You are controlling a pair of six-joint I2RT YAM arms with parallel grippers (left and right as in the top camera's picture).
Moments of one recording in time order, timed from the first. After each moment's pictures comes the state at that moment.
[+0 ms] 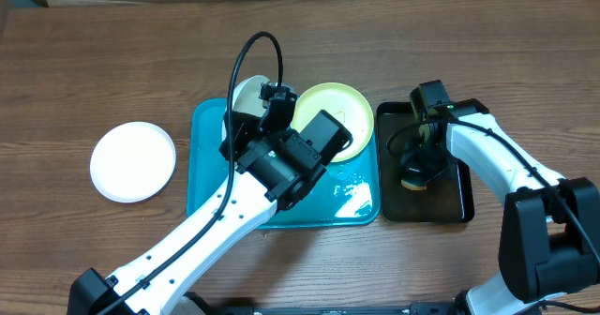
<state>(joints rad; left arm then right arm) -0.76 1.49 1.29 -1.07 -1.18 -0.33 0.21 1.76 1.12 -0.93 0.01 0.50</state>
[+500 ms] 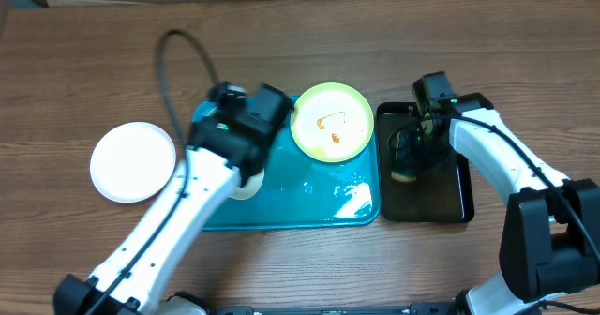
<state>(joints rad) -0.49 1.48 1.29 -1.20 -0.79 -0.39 0.19 1.76 1.17 -0.89 -0.15 0.37</state>
